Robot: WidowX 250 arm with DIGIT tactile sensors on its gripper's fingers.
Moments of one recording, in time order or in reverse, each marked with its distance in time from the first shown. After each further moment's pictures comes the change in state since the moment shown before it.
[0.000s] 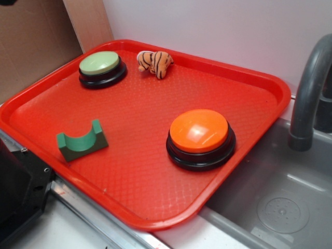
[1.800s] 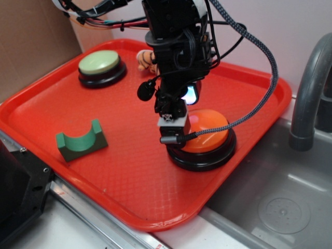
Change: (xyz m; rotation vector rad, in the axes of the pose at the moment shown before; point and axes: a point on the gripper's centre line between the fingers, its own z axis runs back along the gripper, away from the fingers) arm 0.090 -0.122 -0.189 -0.062 -0.031 -1.066
